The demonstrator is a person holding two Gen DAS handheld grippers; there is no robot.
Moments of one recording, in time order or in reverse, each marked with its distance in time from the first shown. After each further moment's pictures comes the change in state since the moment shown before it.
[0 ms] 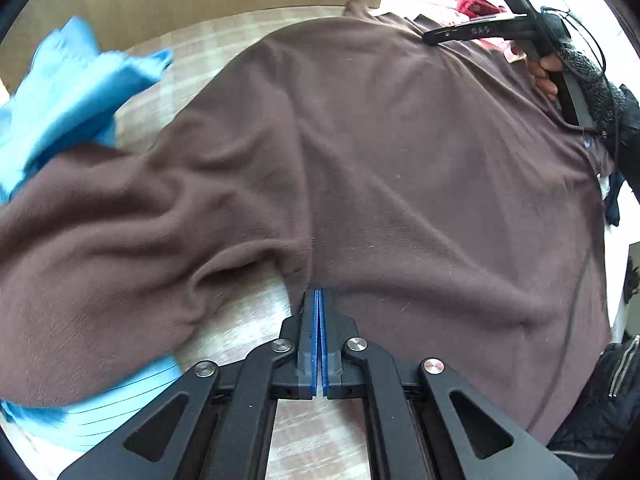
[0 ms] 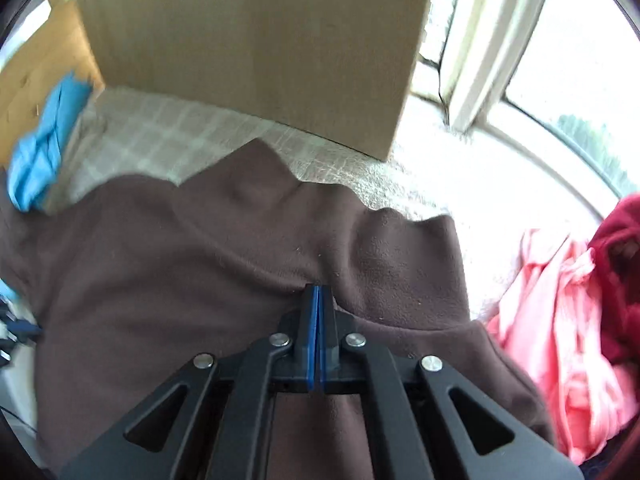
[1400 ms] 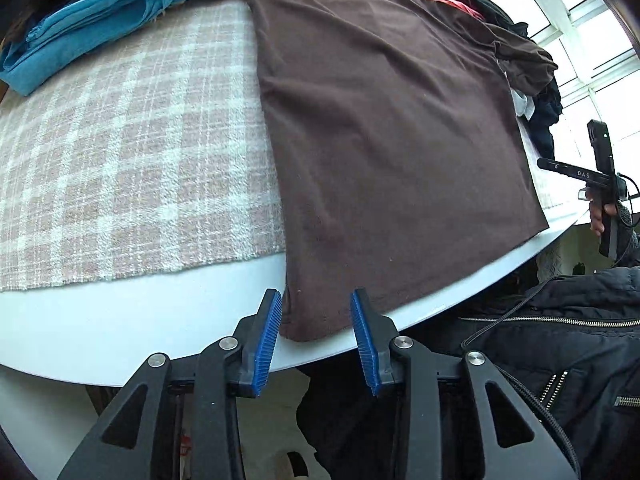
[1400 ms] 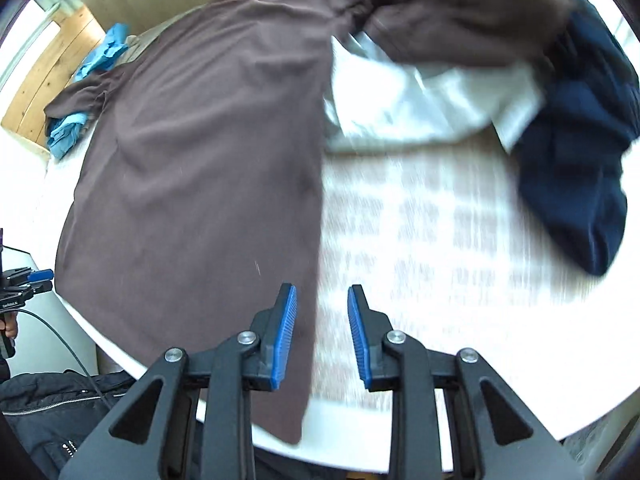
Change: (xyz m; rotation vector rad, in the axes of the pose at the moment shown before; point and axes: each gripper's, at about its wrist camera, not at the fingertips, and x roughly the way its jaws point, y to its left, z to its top) left arm -0.067 -0.100 -0.238 -0.199 0.056 -0.153; right arm -0.204 0.032 -0.430 0.394 0.140 0.082
